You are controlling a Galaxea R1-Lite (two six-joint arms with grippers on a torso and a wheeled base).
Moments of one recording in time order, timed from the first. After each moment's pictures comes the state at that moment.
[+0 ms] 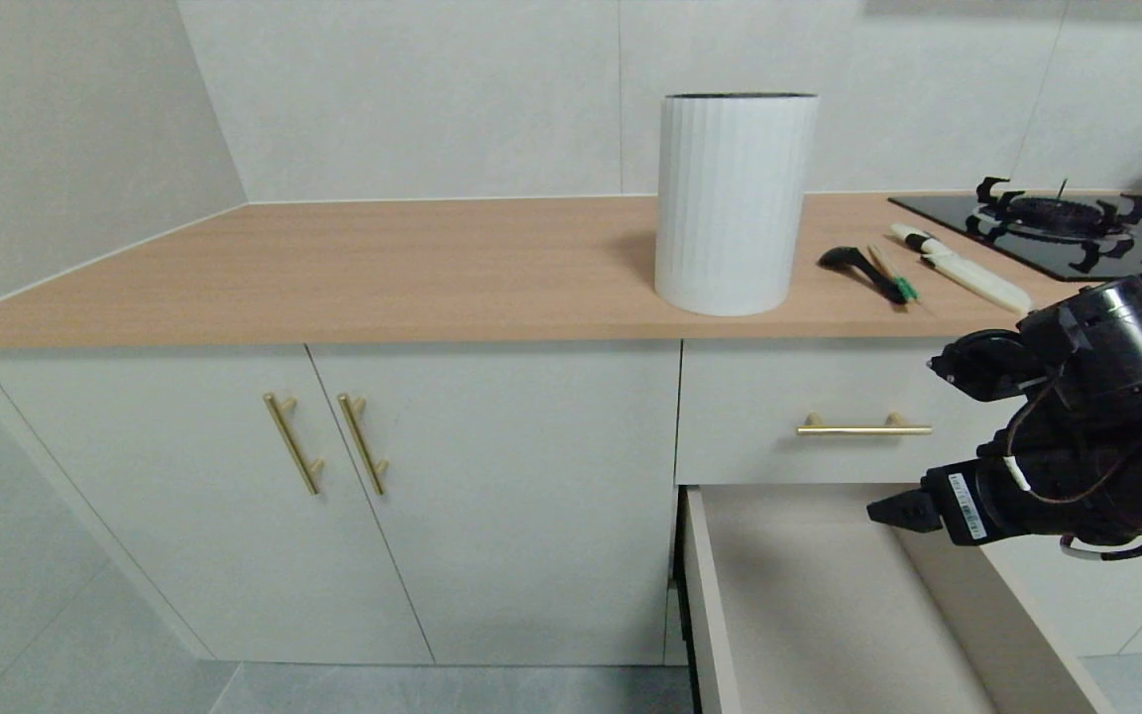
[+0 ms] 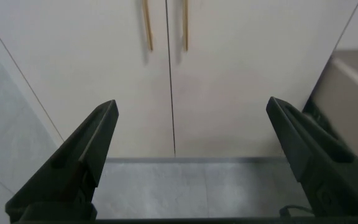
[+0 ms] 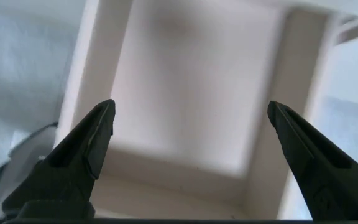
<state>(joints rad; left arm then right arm) 0.00 0.00 0.00 0.00 -0.01 0.00 0.40 1.55 -0.98 0.25 -0.14 0.10</state>
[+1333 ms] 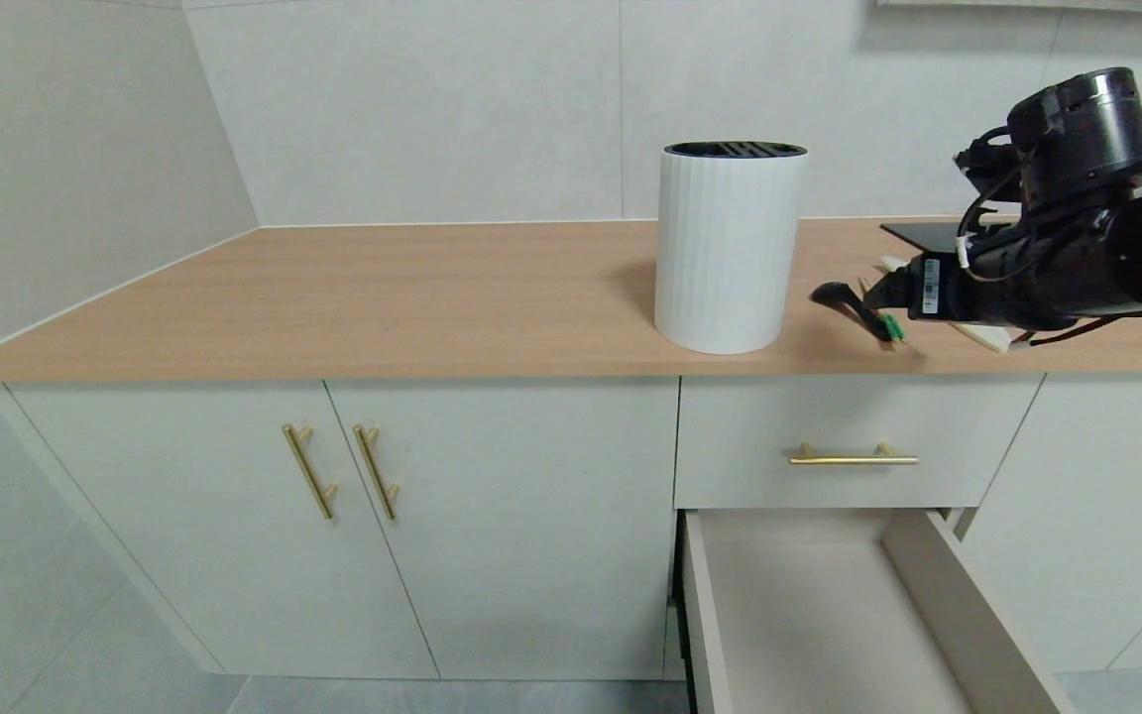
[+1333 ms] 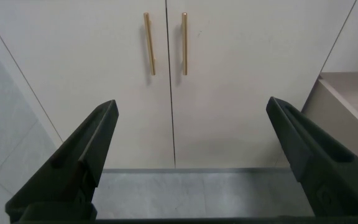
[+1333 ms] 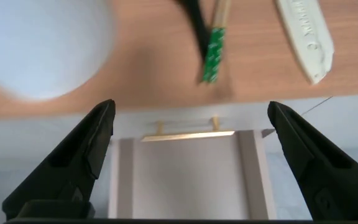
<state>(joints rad) 0.00 0.00 0.00 0.00 -0.01 0.00 0.31 1.76 -1.56 0.33 -0.35 0.24</state>
